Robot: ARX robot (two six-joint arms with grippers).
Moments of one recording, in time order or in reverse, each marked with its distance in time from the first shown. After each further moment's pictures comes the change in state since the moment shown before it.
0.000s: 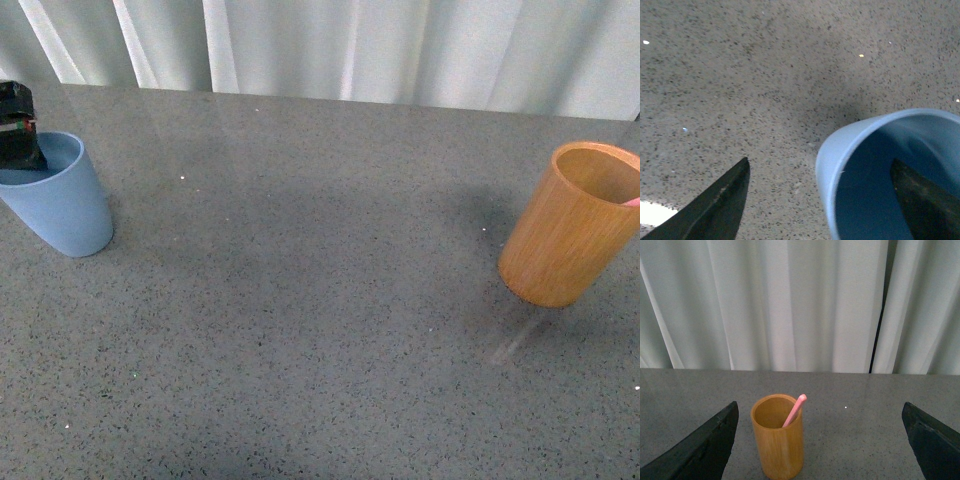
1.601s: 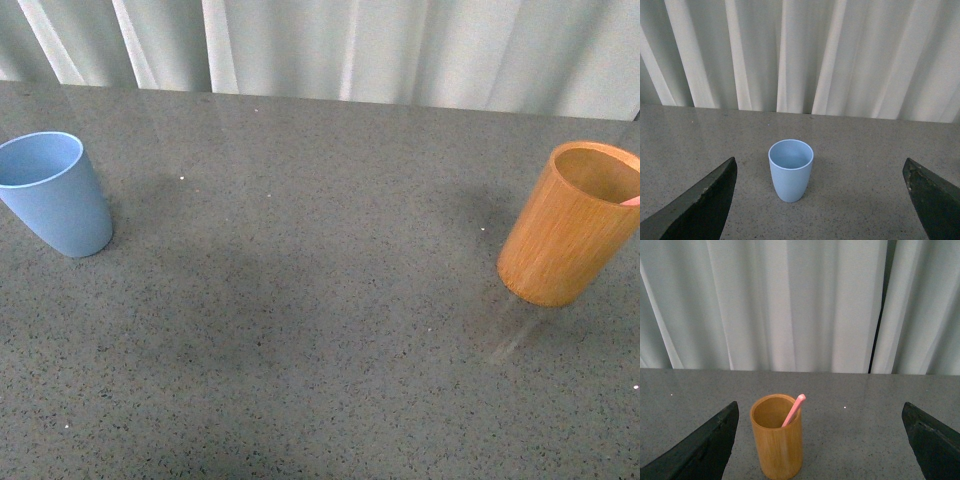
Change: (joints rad) left arm -0.100 -1.905 -1.016 0.045 0.021 0.106; right arm -0.001 0.000 0.000 0.000 0.000 -0.003
